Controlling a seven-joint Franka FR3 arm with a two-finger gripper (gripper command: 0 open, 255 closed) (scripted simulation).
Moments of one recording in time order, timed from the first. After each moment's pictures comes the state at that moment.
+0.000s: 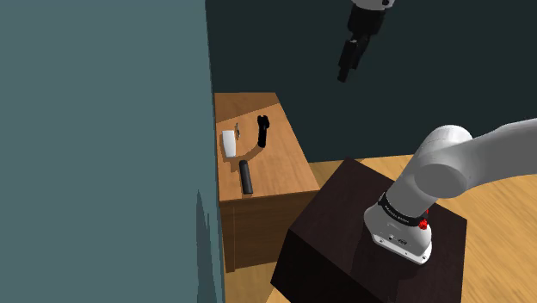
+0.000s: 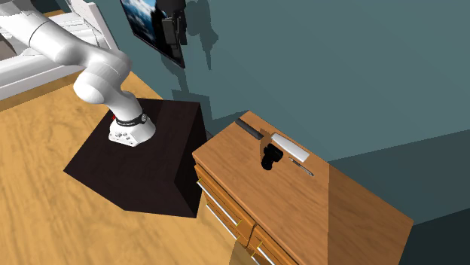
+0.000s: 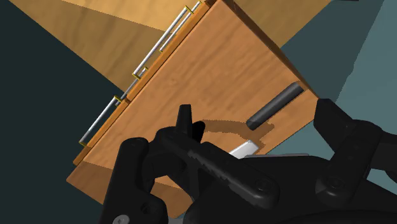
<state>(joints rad) -0.01 -0.76 0.06 -2.31 -0.06 1.55 -0.06</state>
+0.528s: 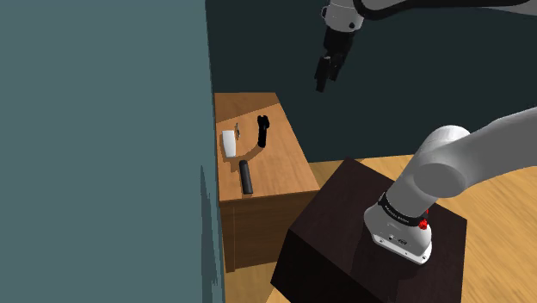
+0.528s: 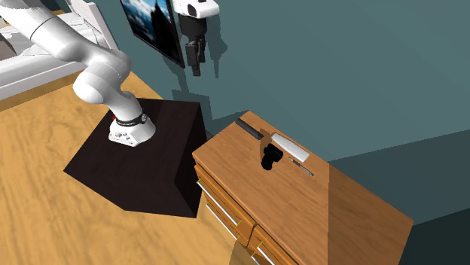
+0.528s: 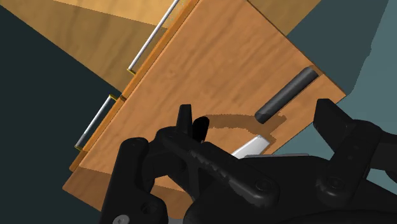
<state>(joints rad) -0.03 -0.62 0.05 -2.36 -0.06 1.75 -0.03</state>
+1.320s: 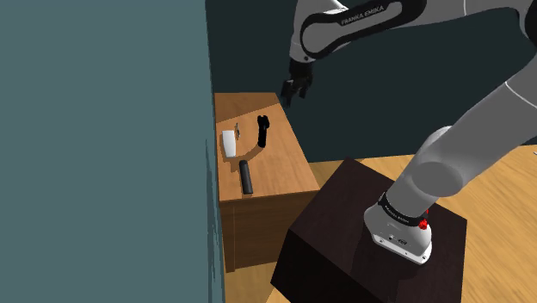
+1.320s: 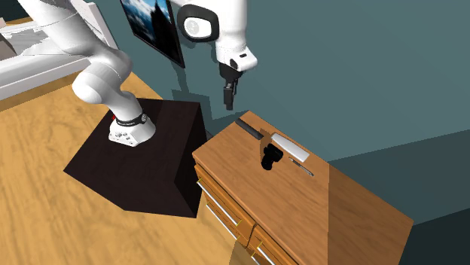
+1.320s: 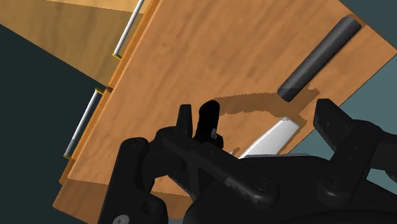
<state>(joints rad) -0.07 -0.22 0.03 -2.31 -0.06 2.10 0.03</state>
